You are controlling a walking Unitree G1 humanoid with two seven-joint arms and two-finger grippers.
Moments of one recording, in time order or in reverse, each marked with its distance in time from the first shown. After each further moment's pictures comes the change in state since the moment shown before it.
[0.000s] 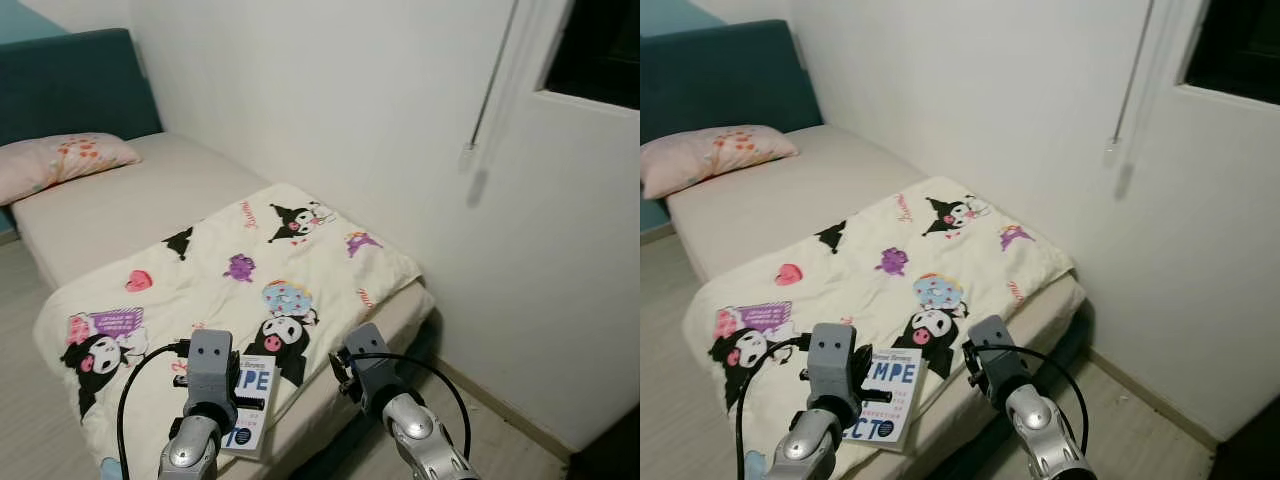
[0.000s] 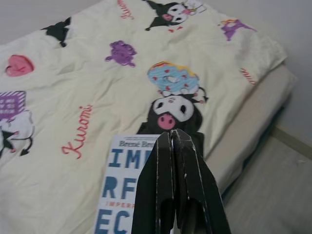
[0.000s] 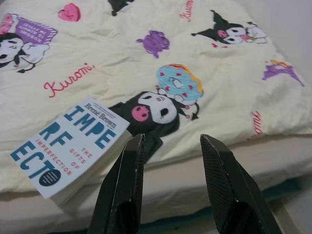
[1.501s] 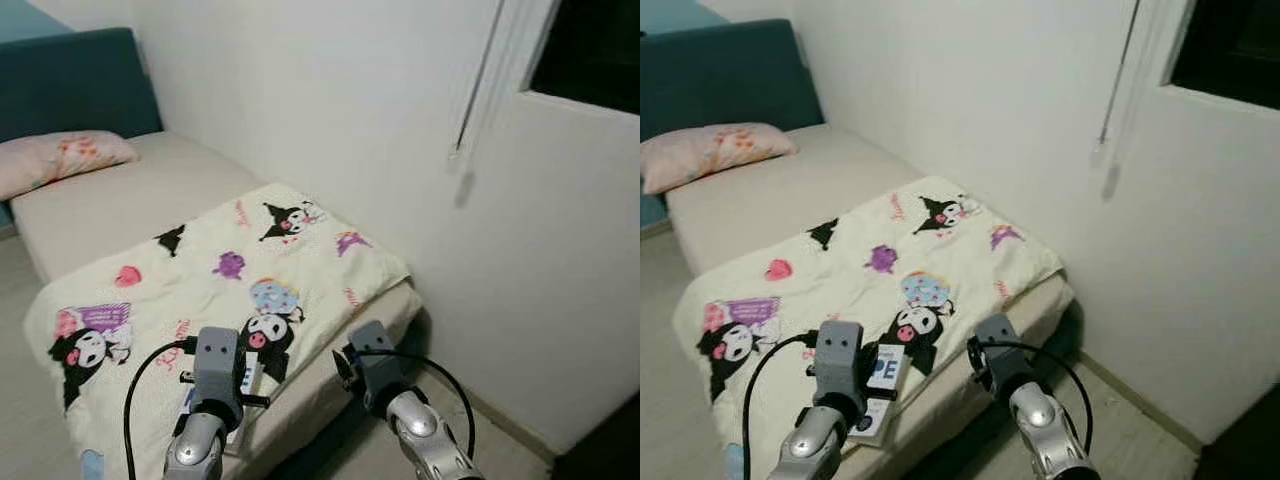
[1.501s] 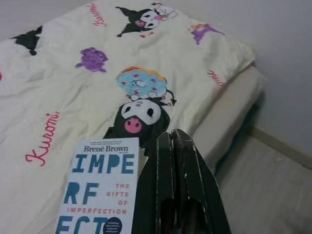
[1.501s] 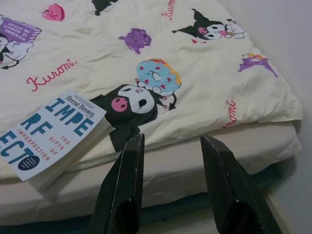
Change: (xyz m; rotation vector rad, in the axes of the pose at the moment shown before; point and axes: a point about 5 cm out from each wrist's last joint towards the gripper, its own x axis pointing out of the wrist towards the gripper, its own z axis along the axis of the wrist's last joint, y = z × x) left arm 0.001 -0.007 0.002 0.013 -0.012 -0.034; right arm -0.001 -0.003 0.001 0.022 -0.009 -0.010
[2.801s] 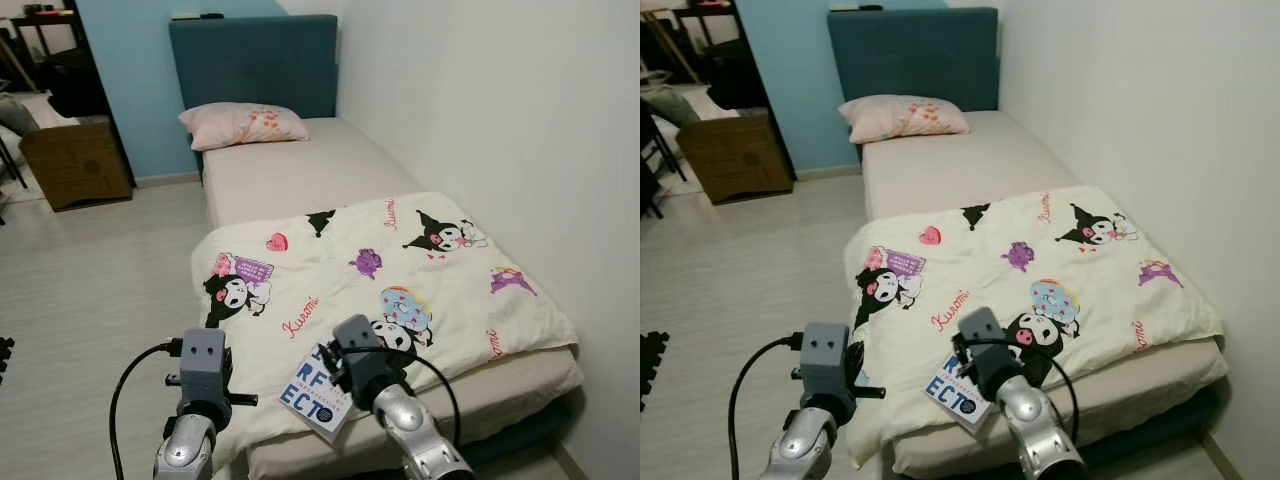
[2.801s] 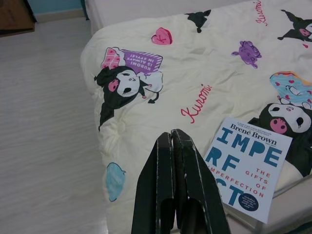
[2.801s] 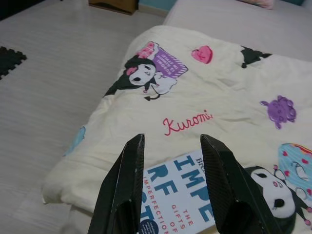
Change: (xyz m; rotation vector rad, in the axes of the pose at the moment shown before) left arm -0.001 0.007 0.001 -0.009 -0.008 0.044; right arm 0.005 0.007 0.010 -0.033 -0.039 0.031
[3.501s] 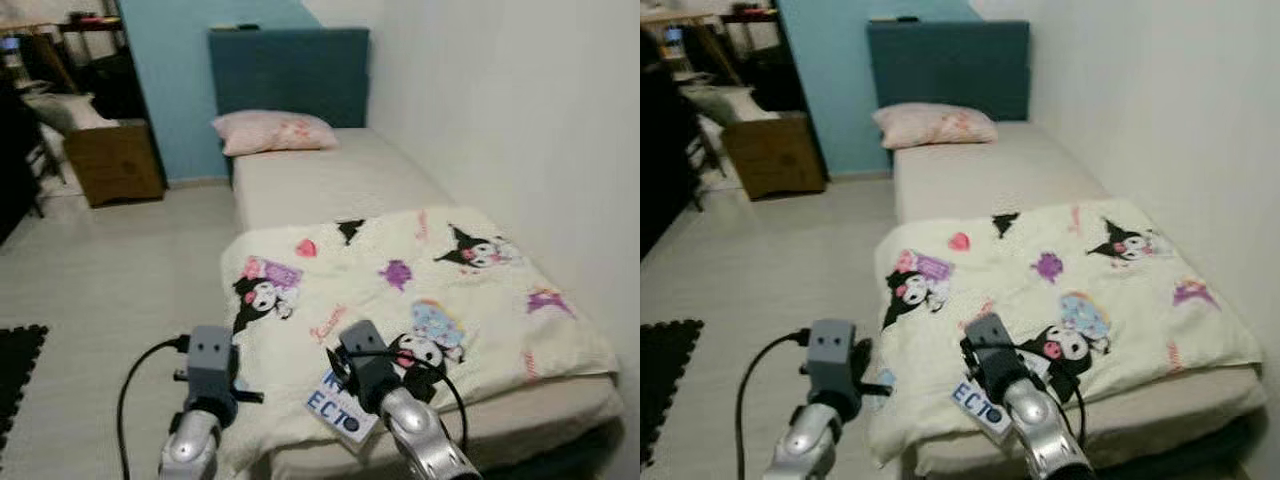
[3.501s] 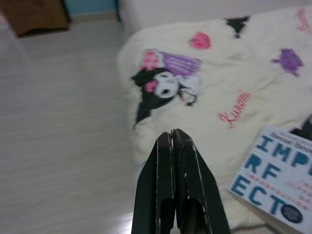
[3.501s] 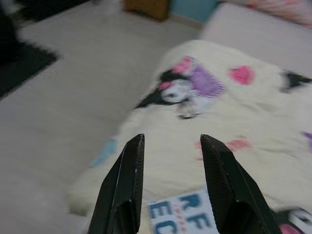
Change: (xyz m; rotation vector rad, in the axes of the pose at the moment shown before) left arm 0.004 -0.001 0.005 0.002 -0.017 -0.003; right arm -0.002 0.000 -0.003 -0.021 0.011 0.006
